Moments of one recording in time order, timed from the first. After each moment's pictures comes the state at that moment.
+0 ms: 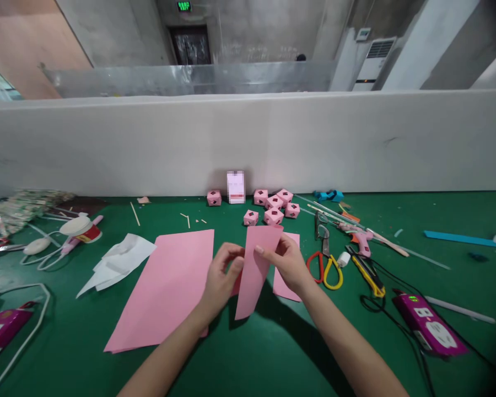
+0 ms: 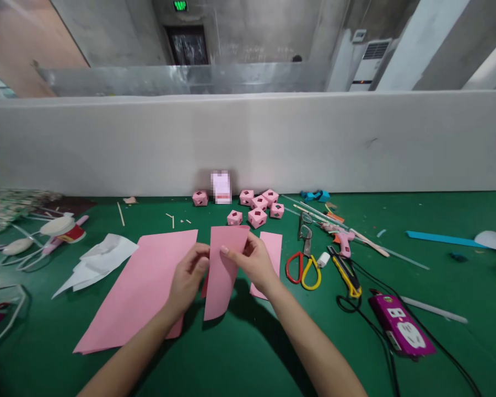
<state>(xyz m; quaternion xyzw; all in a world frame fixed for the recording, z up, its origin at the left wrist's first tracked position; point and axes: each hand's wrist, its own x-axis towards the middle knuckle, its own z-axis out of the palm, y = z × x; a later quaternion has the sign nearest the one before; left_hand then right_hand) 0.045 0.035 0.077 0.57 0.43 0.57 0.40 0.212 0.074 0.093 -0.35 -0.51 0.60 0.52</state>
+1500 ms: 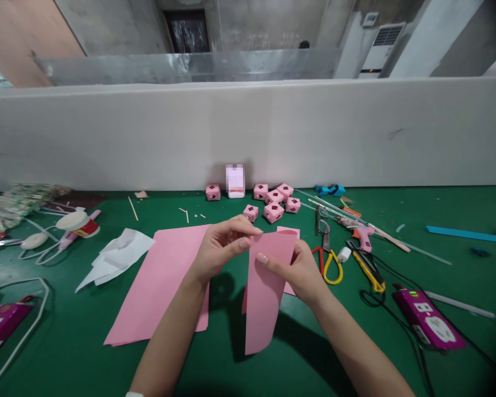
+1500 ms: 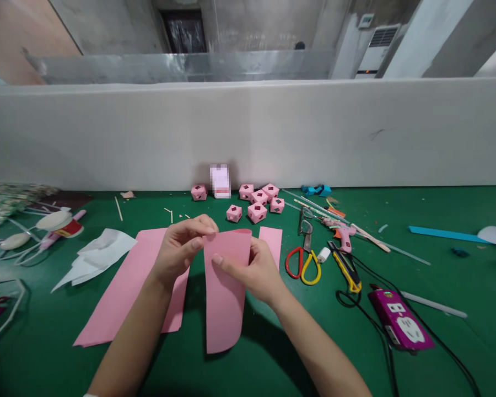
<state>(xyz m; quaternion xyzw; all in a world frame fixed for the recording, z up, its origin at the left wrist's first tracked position) 0.042 0.073 0.132 0.62 0.20 0.57 0.50 0.223 0.046 0.131 -0.37 -0.58 0.56 0.47</state>
